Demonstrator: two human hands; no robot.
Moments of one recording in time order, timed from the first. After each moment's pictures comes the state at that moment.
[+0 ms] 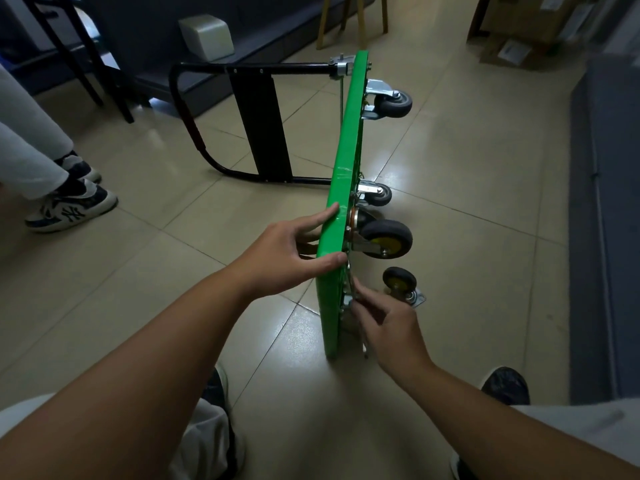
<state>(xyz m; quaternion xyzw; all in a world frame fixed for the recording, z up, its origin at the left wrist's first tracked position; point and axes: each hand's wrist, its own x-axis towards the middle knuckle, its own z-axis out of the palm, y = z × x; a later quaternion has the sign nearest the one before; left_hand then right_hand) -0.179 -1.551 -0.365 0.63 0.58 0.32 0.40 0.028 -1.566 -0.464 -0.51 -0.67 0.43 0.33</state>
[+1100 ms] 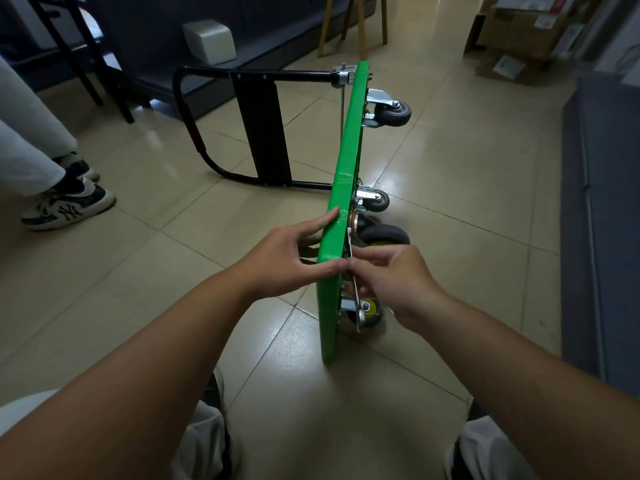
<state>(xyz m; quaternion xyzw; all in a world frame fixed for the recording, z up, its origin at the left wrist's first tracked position) -0.179 -1.557 -0.359 0.63 0.57 0.32 0.42 0.013 -1.526 -0.371 -0.53 -0.52 0.60 0.29</state>
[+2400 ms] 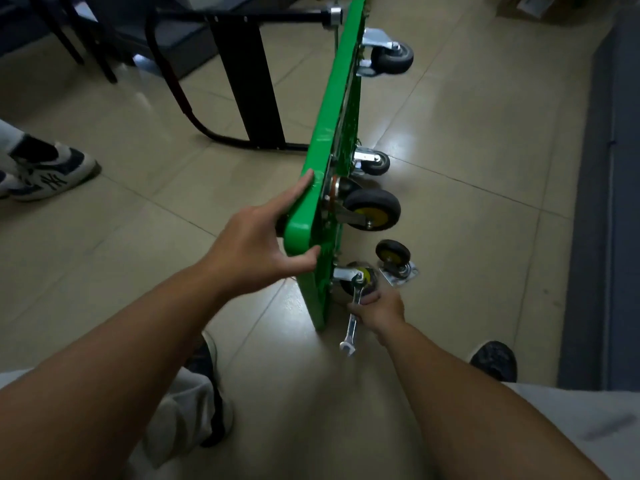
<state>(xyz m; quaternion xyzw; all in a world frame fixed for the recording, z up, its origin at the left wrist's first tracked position) -0.170 -1.564 -0.381 0.68 0.62 0.30 0.26 0.041 -1.516 -0.586 -0.72 -0.42 0.52 0.17</state>
